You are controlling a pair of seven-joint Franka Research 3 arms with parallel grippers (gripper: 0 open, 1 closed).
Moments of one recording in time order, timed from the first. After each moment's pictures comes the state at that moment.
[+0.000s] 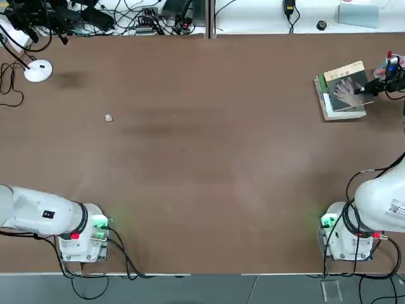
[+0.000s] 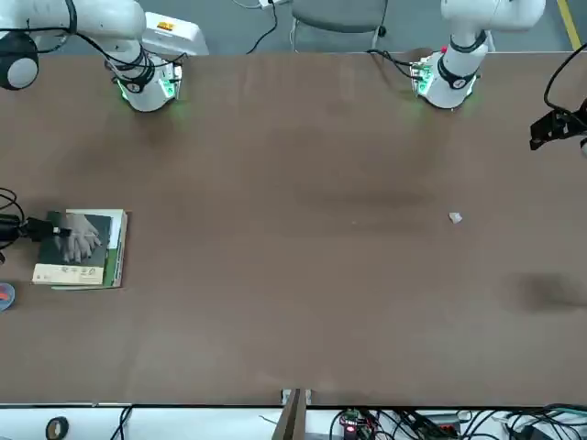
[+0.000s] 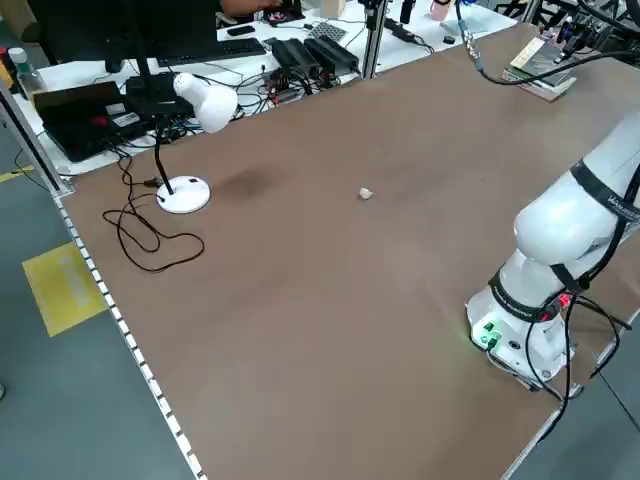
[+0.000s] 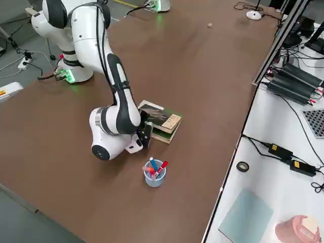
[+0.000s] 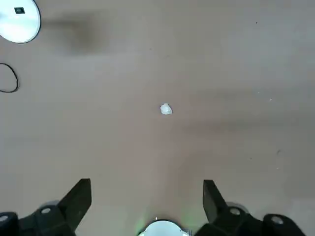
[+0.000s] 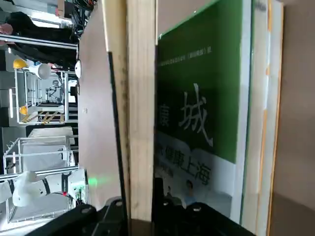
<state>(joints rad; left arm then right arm) -0.21 -0.11 0.13 -1.70 0.04 1.51 -0.03 -0.31 0.85 -0.39 -1.55 1.03 1.39 -1.14</state>
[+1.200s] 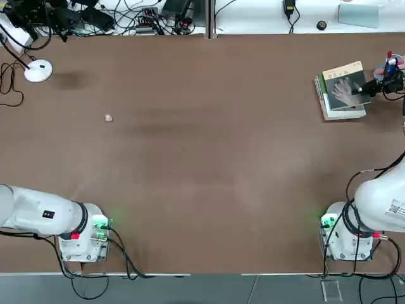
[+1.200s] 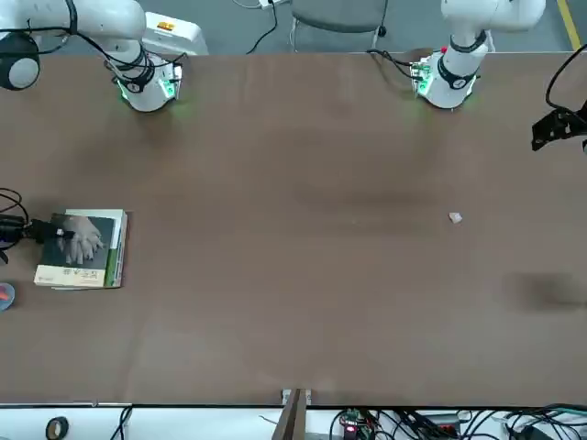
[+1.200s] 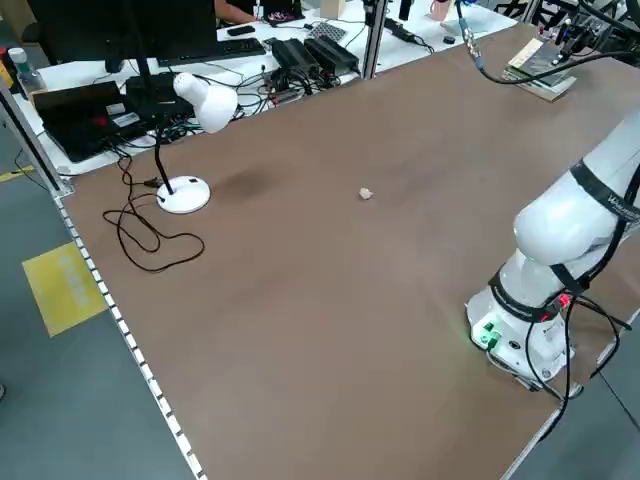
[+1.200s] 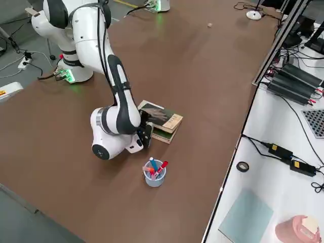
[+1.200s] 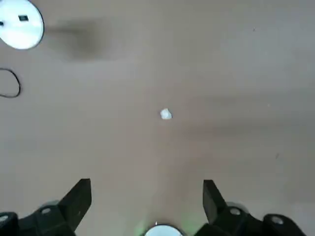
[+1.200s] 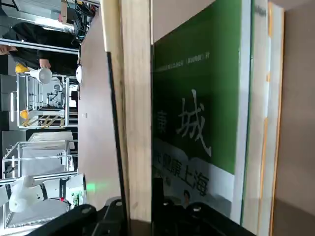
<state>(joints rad) -0.21 -0.11 0.13 -1.69 0.04 1.54 -0.02 -0.30 0.85 -0.39 -1.57 1.06 1.41 -1.15</state>
